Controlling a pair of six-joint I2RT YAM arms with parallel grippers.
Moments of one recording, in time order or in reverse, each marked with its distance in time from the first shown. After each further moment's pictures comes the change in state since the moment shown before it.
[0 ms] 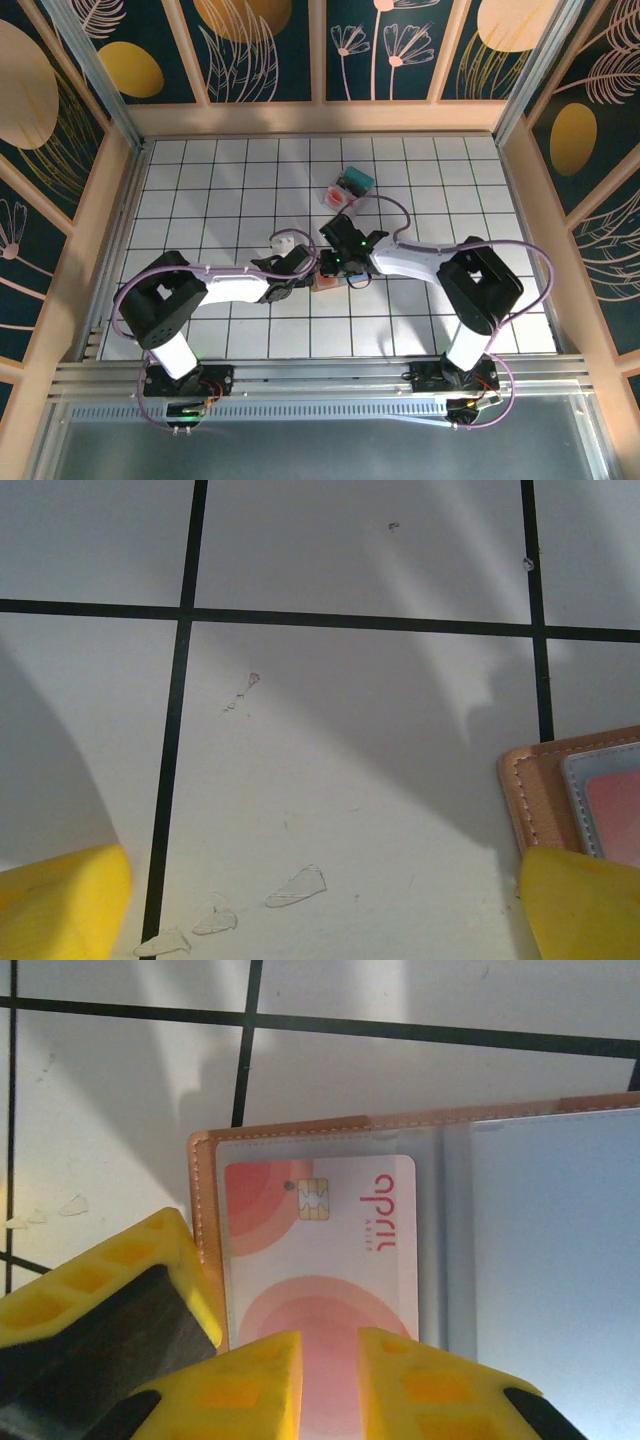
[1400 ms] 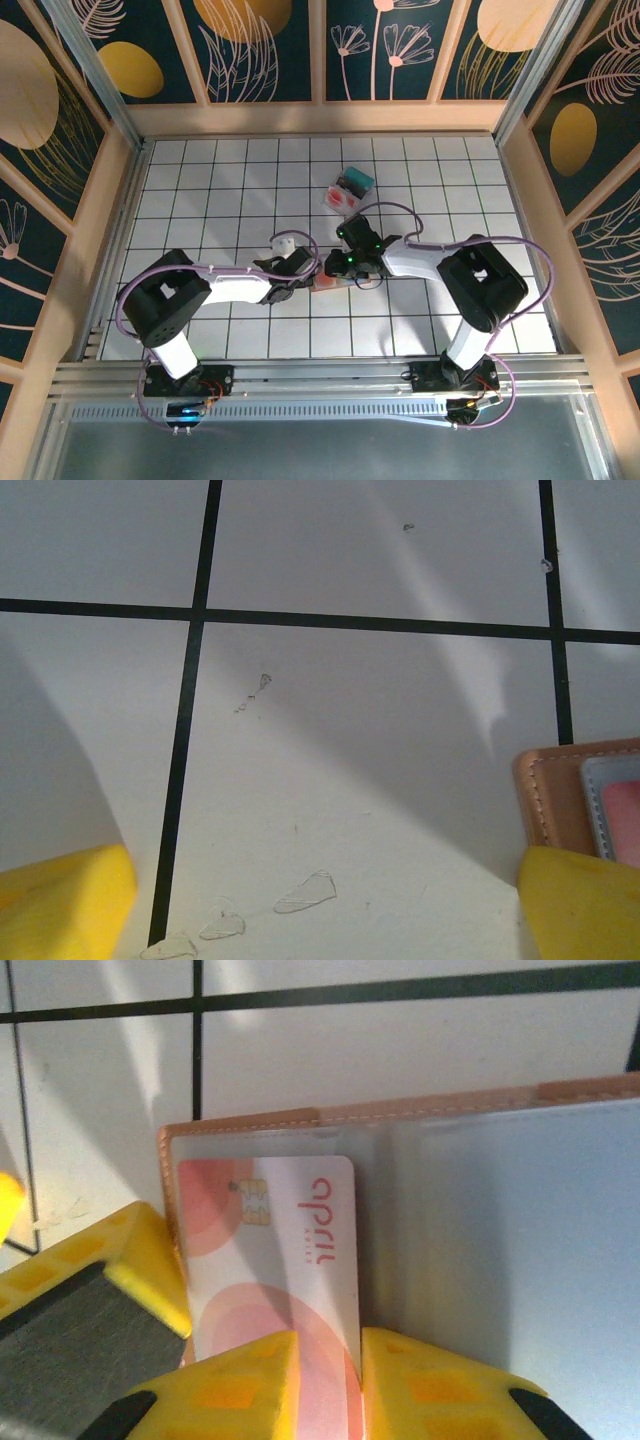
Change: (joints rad) left arm -0.006 0.020 0.005 -0.005 -0.035 -0.015; right arm -0.104 -0.018 -0.142 0.189 -0.217 0.045
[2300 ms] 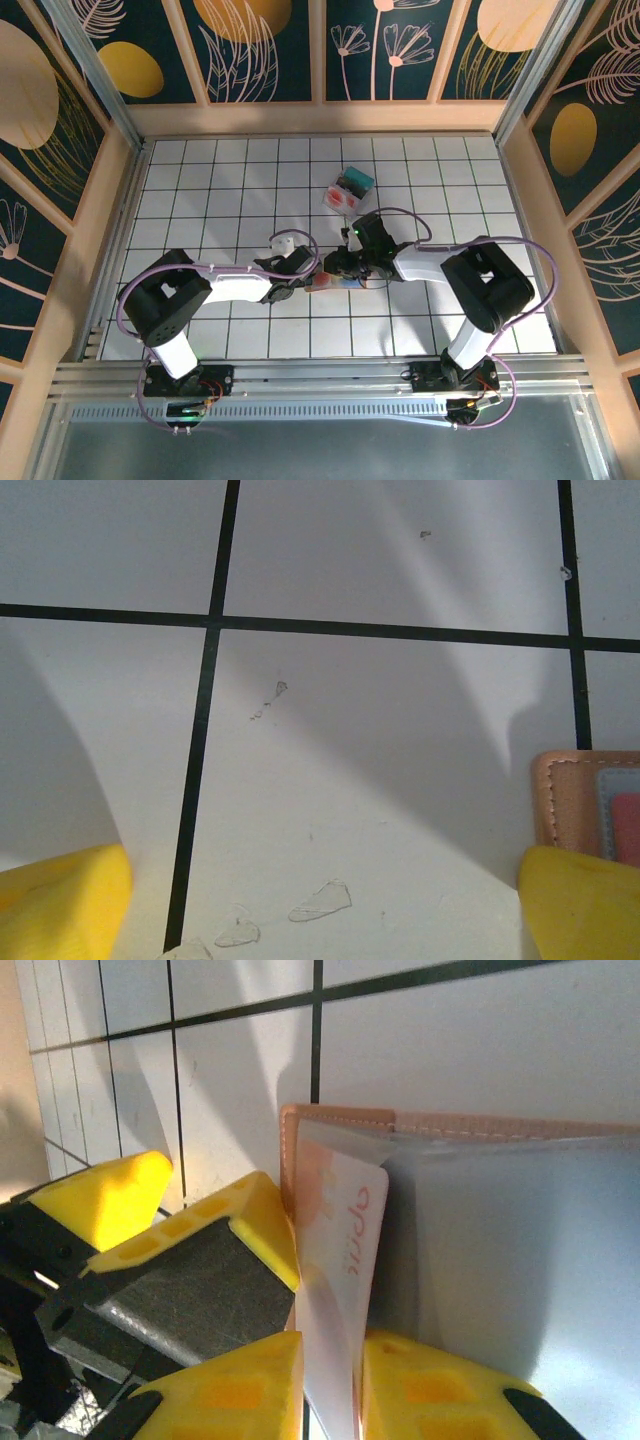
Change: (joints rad) left arm 0.000 0.005 0.009 -0.018 -0.011 -0.003; right arm -0.075 -0.018 -0.124 0.279 -0.270 0.112
